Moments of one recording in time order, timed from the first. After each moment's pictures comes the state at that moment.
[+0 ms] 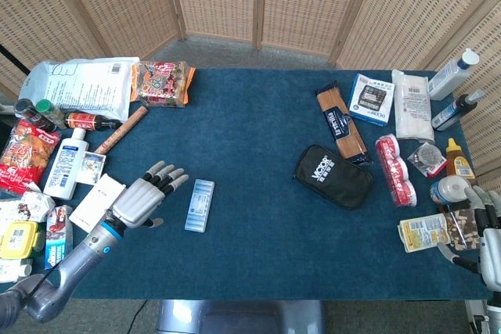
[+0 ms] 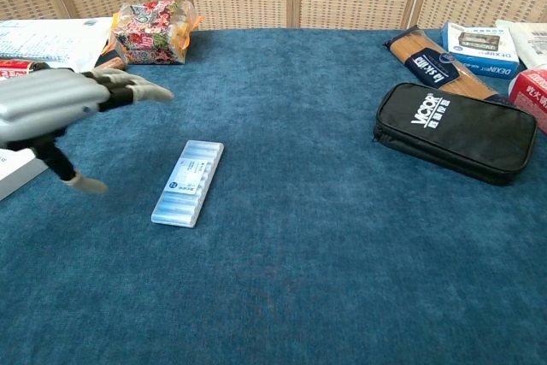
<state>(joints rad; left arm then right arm) -0.57 -1.44 -0.04 -1.42 1.61 1.02 0.19 -0.02 -1.06 0.08 -1.73 -1.46 1.61 -0.01</state>
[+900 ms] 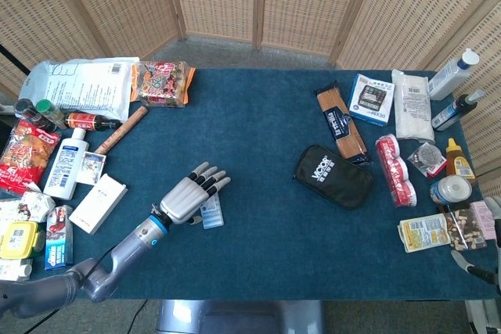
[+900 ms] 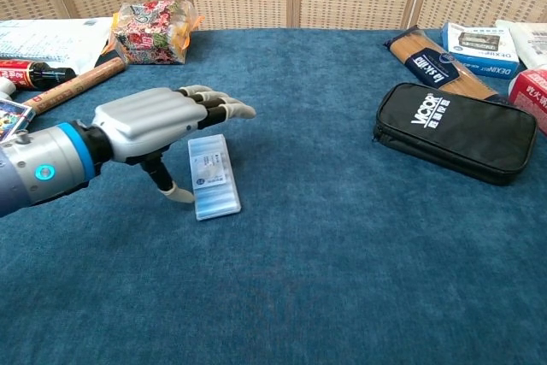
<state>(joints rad) -0.71 -1.71 -0.09 -1.24 1.55 0.95 0.23 -0.08 -1.07 0.08 -1.67 -1.44 1.64 0.08</state>
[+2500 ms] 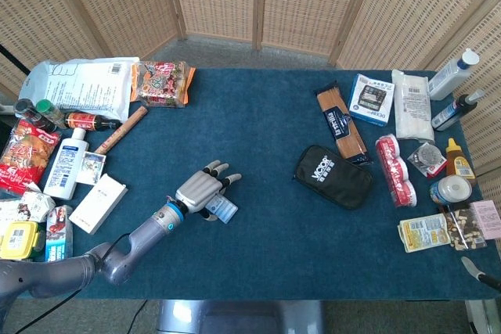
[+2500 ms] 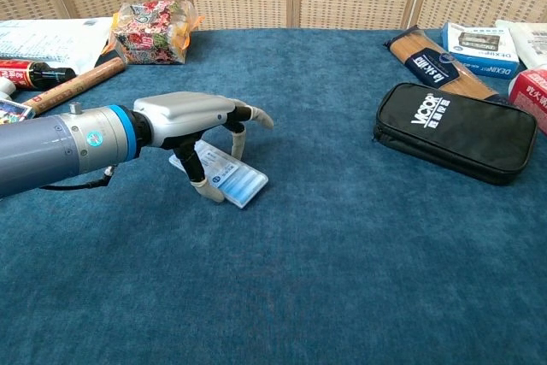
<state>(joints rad) -0.85 -1.70 -0.12 -1.26 1.32 0.76 0.14 -0.13 -1.06 0.09 -1.68 -1.44 1.67 0.13</state>
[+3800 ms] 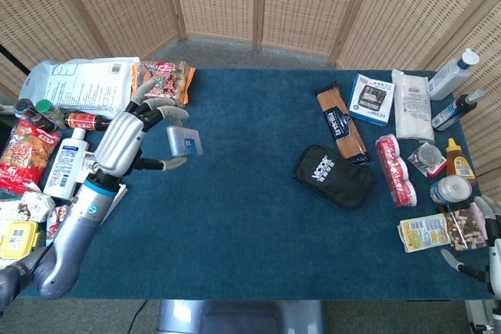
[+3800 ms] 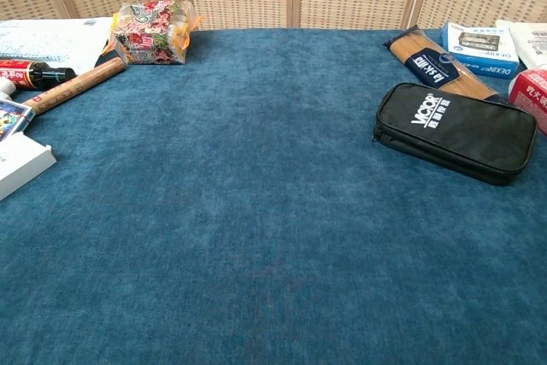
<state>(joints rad) -0.66 -1.21 -0.37 -1.83 1.37 1.25 -0.11 -0.07 -1.12 0.10 -1.61 -1.47 1.60 0.18</state>
